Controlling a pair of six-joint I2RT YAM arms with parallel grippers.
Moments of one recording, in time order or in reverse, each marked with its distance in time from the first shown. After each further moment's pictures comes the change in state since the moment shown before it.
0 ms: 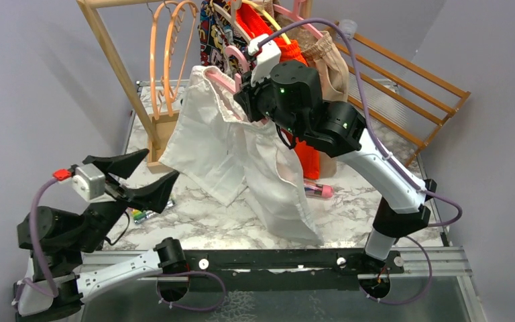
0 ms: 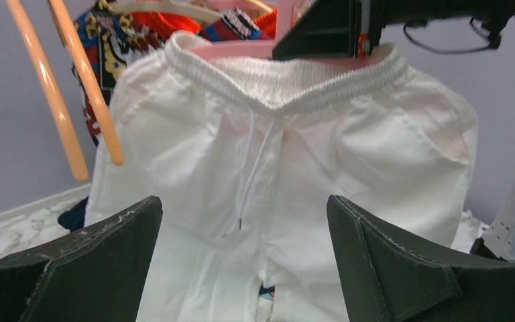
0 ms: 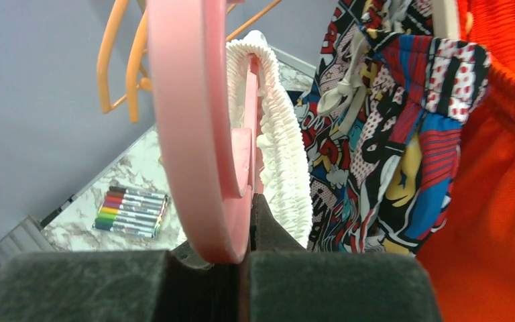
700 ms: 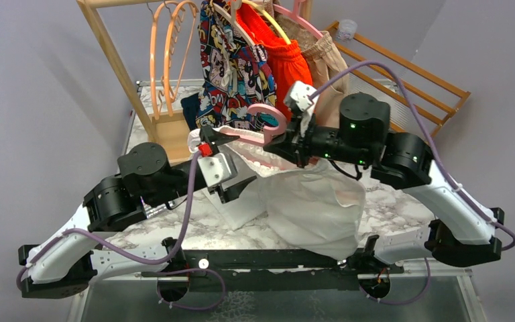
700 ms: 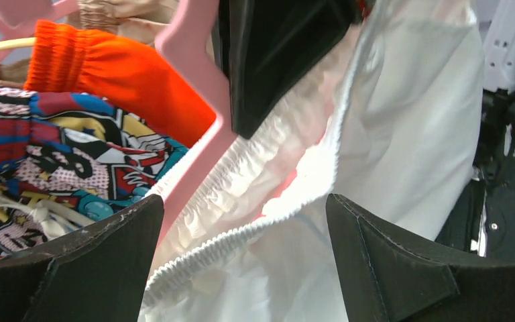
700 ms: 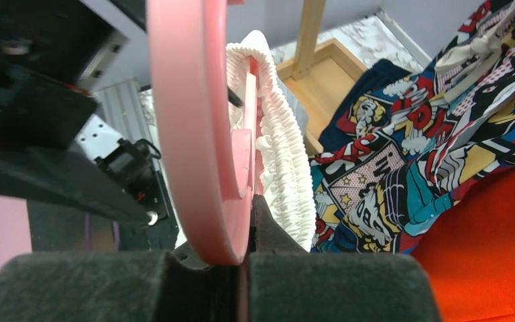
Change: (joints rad) left arm -0.001 0.570 0.305 -0.060 0.429 0.347; right arm 0.000 -0.446 -0.526 0.029 -0.465 -0.152
